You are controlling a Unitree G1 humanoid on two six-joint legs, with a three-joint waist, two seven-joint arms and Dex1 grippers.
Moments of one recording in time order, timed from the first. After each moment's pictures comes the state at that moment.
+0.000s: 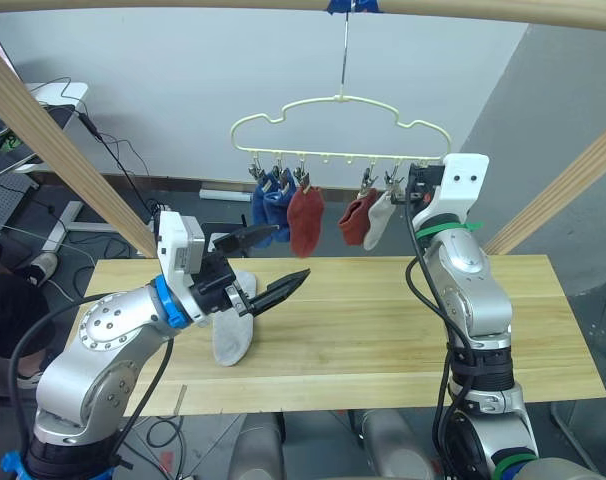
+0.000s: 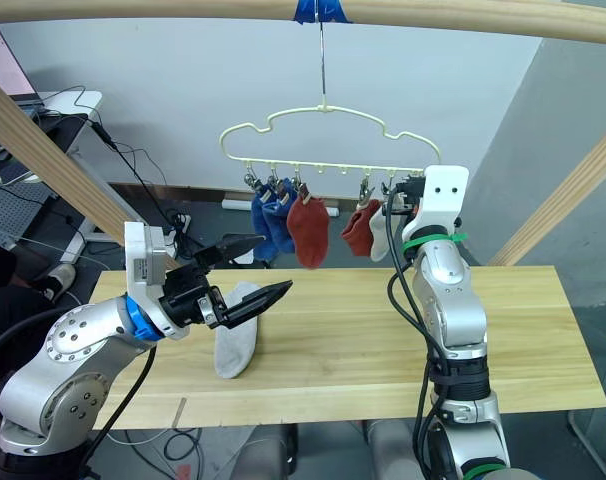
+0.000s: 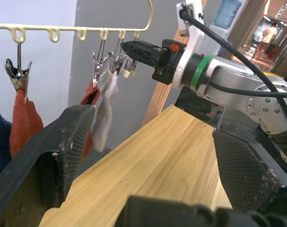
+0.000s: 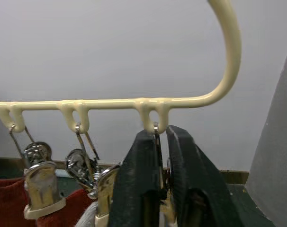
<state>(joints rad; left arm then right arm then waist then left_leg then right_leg) -0.12 0.63 0.14 -0.59 -0.69 0.46 -0.72 -0.55 -0.04 -0.06 -0.19 0.10 0.47 -0.06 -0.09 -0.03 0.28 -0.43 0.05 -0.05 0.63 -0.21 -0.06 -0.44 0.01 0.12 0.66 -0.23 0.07</state>
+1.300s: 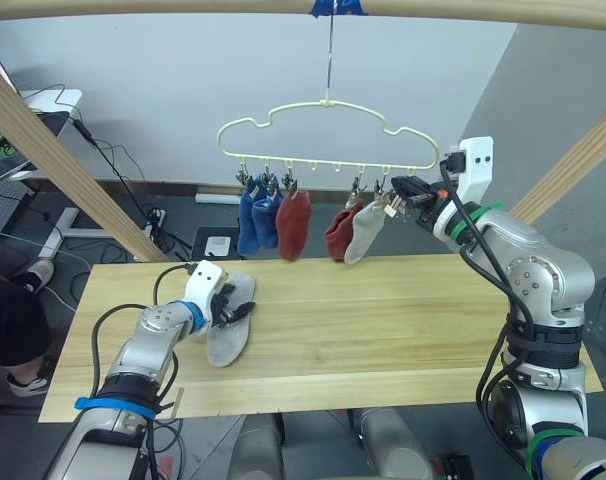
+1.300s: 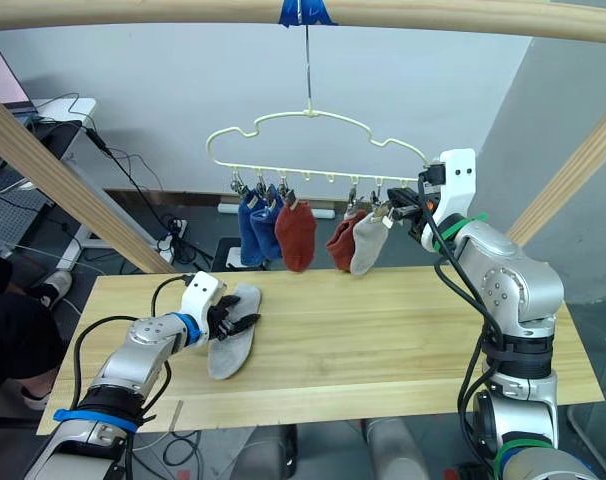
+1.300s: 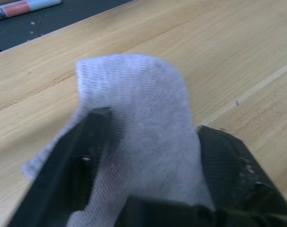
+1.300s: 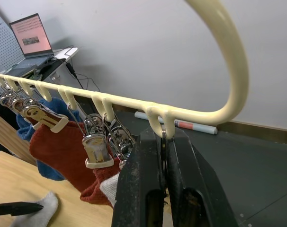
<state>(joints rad) -0.35 0.56 -0.10 0.47 -0.06 0.19 -0.70 -0.66 -0.31 -0.19 -0.23 0.55 0.96 0.28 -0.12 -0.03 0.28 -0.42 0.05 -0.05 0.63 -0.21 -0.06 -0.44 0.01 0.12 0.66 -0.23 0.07</state>
